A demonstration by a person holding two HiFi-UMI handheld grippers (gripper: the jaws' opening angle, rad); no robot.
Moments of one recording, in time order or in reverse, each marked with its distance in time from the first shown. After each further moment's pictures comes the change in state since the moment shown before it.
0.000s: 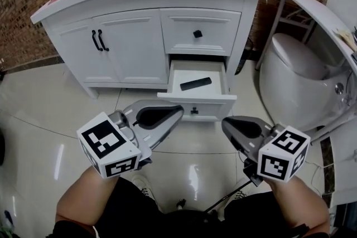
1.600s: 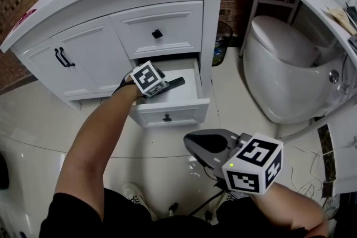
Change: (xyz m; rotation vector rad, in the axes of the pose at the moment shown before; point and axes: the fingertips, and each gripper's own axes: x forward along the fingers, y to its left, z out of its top) left arm 0.227 0.218 -0.190 0.272 0.810 -0.020; right arm 0.013 -0.021 -0.019 0.137 0.061 0.127
